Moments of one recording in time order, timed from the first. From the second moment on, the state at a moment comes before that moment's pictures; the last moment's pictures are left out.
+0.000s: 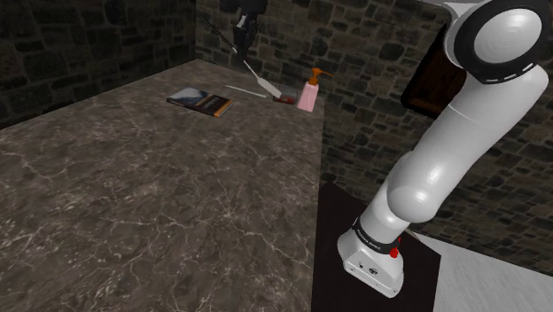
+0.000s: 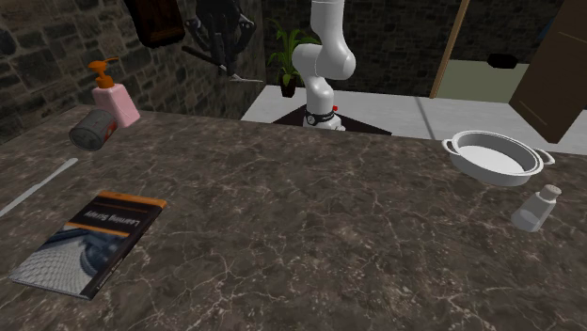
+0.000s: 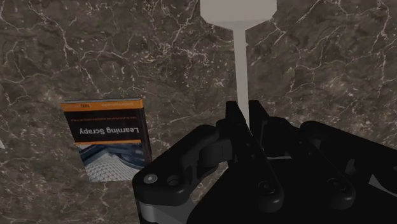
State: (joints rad) arm 0.09 -0.06 0.13 -1.64 0.02 1.65 -0.26
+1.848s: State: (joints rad) arm -0.19 -0.07 -0.25 -1.66 0.04 1.63 -0.92
